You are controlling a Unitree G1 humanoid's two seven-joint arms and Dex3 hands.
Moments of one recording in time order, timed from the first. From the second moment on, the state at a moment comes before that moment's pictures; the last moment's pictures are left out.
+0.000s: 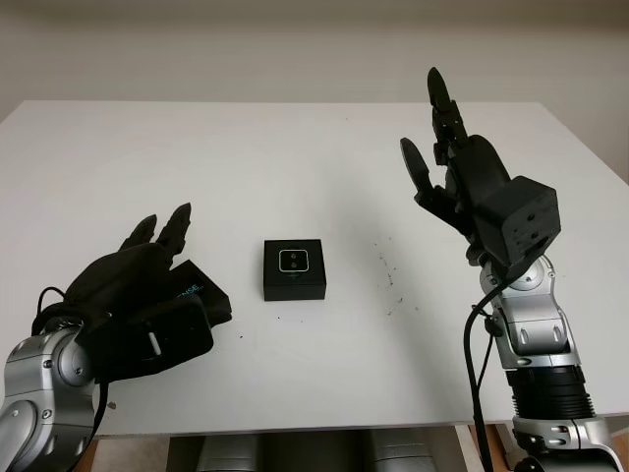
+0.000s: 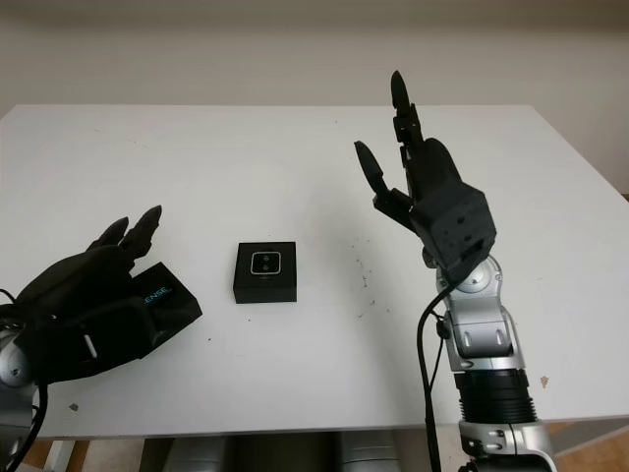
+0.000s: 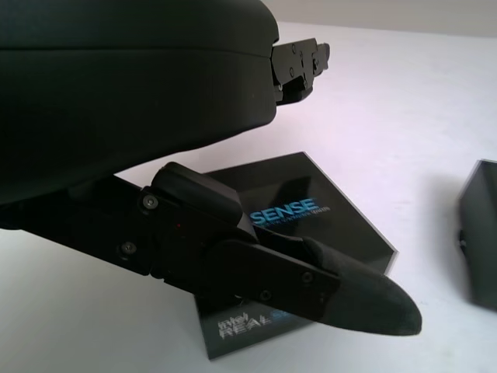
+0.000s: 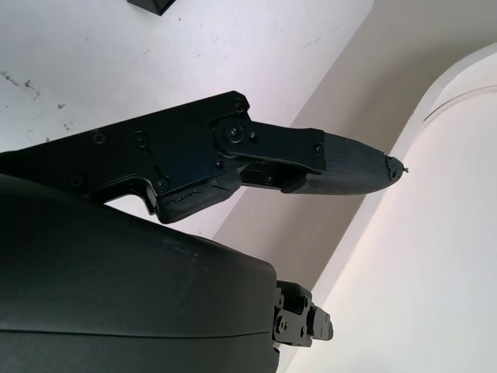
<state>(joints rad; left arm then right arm) -0.03 0.70 -0.13 -0.45 0.76 0.56 -0.48 -0.44 -0.28 -0.05 0.07 -0.10 0.04 0.13</state>
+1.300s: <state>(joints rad) -0.14 0.67 -0.25 -0.40 0.95 0.59 -0.68 -0.43 -0.27 -0.04 0.05 -0.10 0.06 0.15</state>
